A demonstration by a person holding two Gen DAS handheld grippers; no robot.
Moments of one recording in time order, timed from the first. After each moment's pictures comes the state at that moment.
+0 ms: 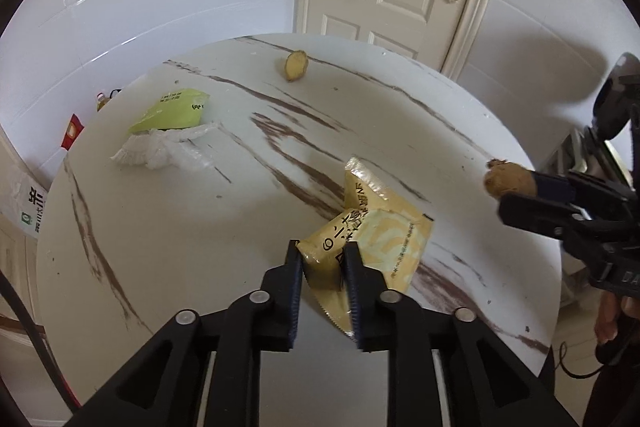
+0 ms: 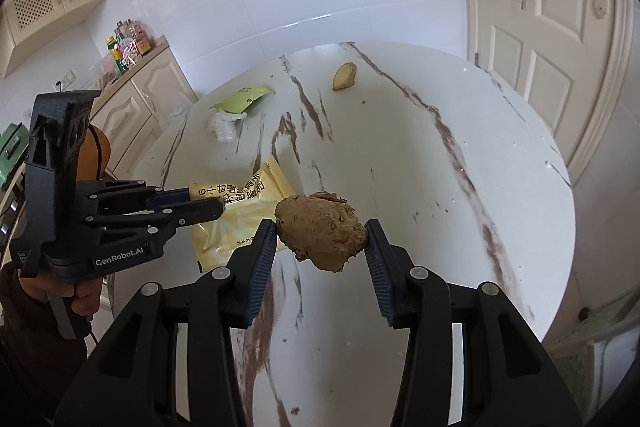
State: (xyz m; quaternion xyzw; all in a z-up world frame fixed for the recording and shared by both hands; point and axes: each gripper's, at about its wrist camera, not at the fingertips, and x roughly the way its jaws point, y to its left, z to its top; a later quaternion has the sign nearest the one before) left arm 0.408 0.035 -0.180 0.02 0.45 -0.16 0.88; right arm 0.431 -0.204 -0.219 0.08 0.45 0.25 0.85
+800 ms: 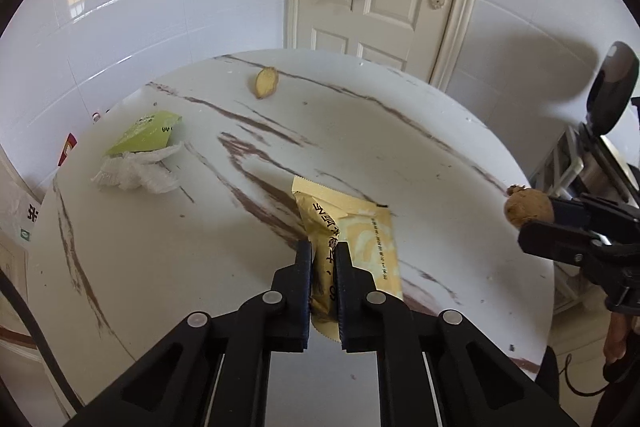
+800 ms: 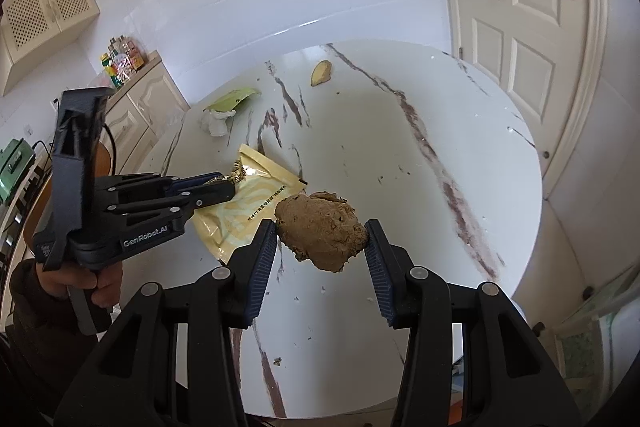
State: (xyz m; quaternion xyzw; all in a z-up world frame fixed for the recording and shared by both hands) left arm 0.397 0.002 -0.176 0.02 0.42 -0.17 0.89; right arm 0.403 -0.239 -0.220 0.11 0.44 0.23 0.86
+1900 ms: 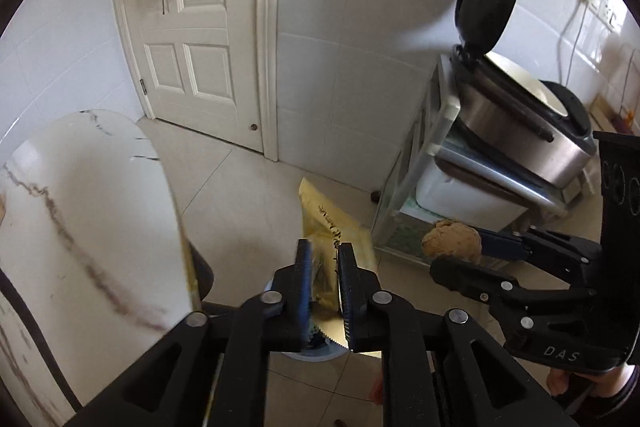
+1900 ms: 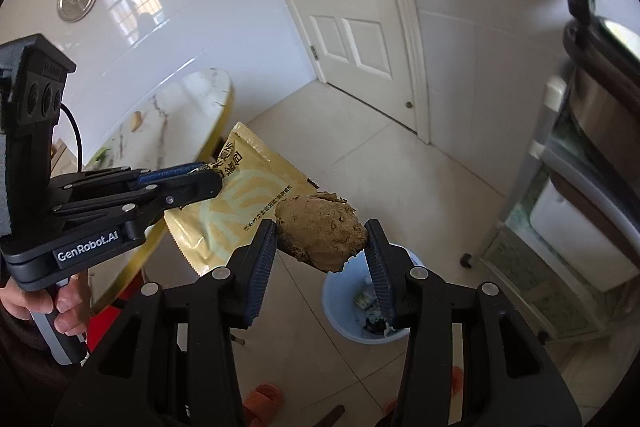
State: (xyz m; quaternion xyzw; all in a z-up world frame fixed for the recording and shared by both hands) left arm 0.437 -0.298 -0.198 0.12 0.42 -0.35 0.83; right arm 0.311 -0.477 -0.269 0.21 0.45 0.02 0.87
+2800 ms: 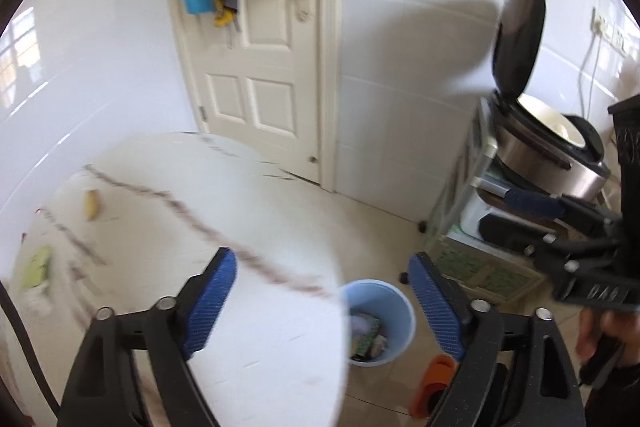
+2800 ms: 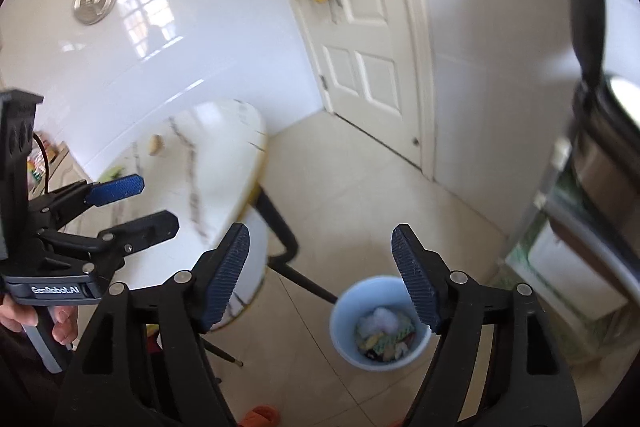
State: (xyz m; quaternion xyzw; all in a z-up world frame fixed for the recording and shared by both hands) left arm 0.377 -0.195 -0.139 0.10 0.36 -0.28 0.89; right arm 0.327 -0.434 -0.204 0.17 0.40 0.03 0.90
